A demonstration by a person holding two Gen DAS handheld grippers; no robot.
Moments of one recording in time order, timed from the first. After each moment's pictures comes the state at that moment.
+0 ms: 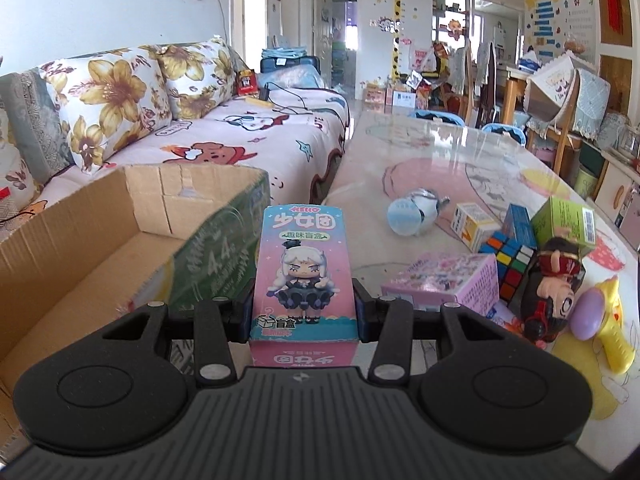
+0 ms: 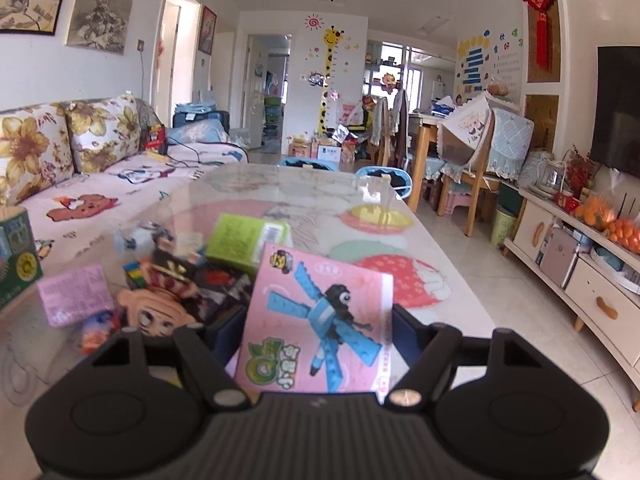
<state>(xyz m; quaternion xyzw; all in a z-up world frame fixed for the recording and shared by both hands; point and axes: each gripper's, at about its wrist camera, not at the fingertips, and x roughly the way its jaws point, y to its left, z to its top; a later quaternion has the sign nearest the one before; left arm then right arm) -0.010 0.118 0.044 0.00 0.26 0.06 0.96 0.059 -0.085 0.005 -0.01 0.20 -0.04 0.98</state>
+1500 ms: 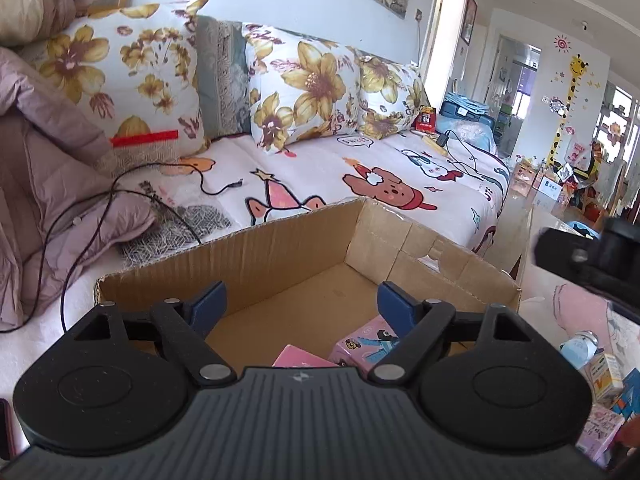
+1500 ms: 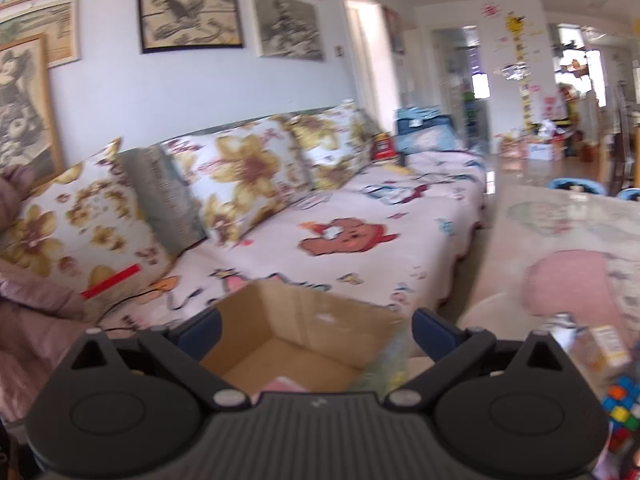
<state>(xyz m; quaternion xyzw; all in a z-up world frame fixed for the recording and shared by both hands) -0.013 0.230 0.071 -0.15 0.21 0.29 0.92 0.135 0.170 0.073 0.04 0.20 0.23 0.95</state>
